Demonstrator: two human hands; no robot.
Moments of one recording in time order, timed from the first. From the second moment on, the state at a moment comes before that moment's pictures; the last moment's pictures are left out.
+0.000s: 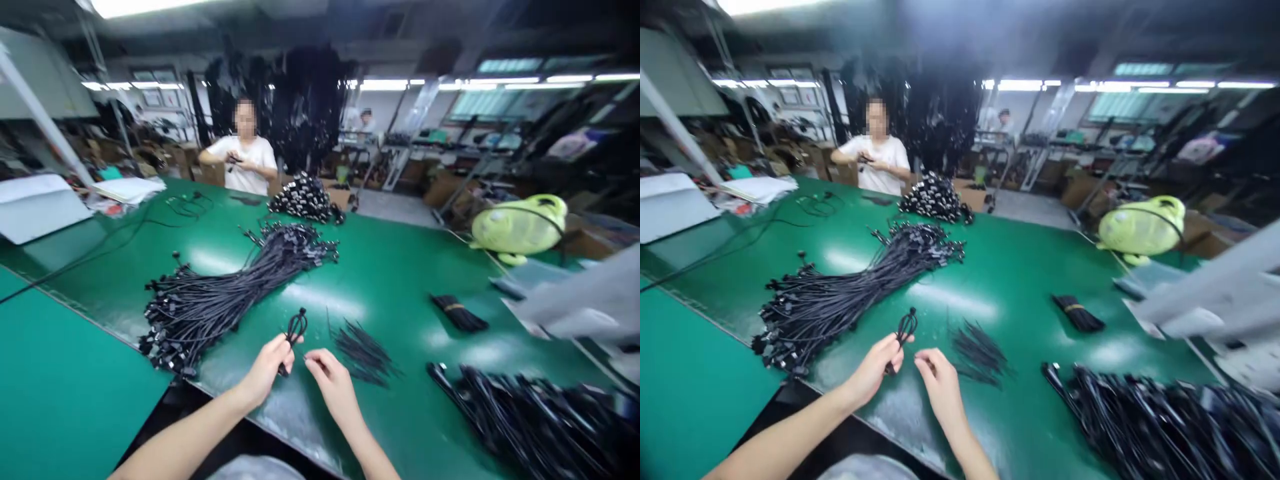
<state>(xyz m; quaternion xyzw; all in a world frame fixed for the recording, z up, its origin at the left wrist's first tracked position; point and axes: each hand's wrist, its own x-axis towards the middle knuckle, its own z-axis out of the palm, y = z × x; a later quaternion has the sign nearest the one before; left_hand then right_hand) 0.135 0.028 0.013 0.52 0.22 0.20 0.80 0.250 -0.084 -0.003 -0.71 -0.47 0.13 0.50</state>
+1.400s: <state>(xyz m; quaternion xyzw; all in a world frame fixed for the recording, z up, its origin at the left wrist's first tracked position) 0.136 0.038 0.027 0.42 0.30 0.22 0.83 0.248 -0.055 0.026 -0.74 -0.56 0.17 0.33</state>
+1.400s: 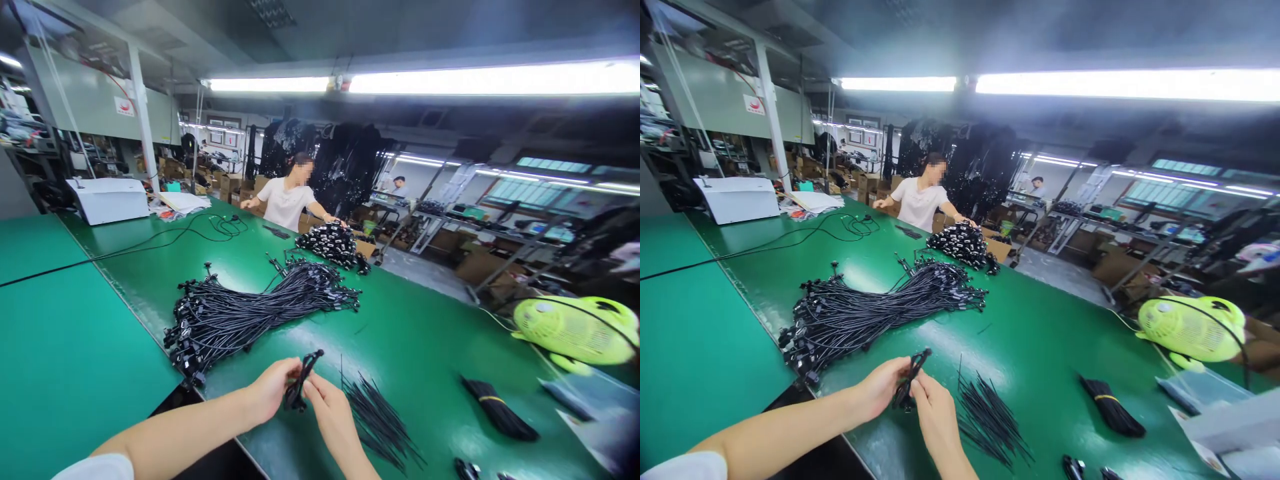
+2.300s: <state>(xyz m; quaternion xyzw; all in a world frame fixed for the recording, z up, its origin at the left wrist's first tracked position) 0.123 0.019 0.018 0.62 0.17 -0.03 0.77 0.238 -0.112 0.037 -0.75 -0.63 -0.06 0.18</state>
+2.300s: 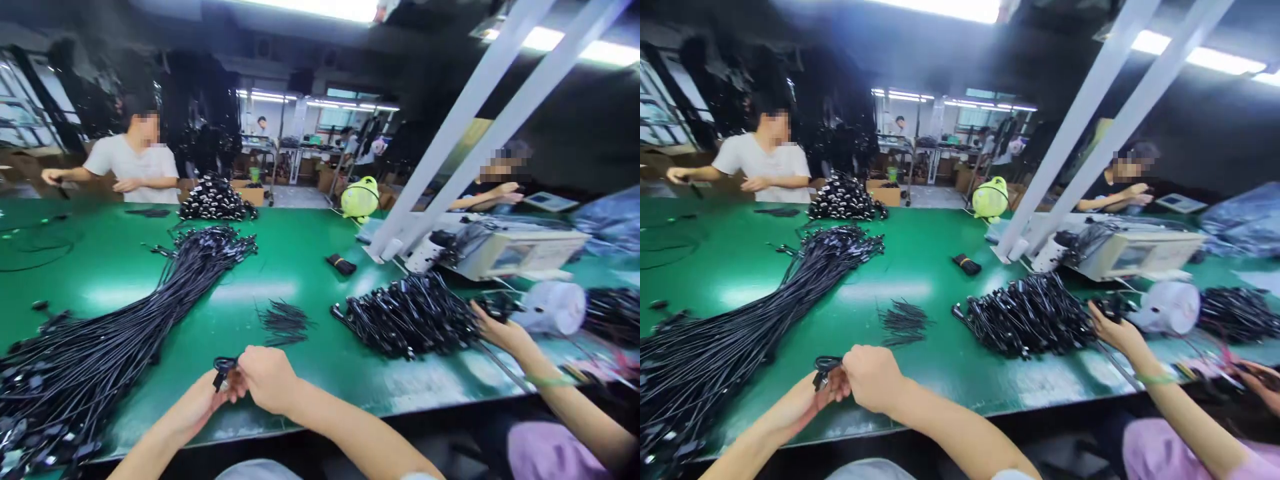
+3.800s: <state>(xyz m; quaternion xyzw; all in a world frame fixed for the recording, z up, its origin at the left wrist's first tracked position) 0.051 0.172 0.022 0.92 0.33 0.19 -0.03 0.407 -0.292 0.023 -0.91 -0.17 -0.36 0.07</state>
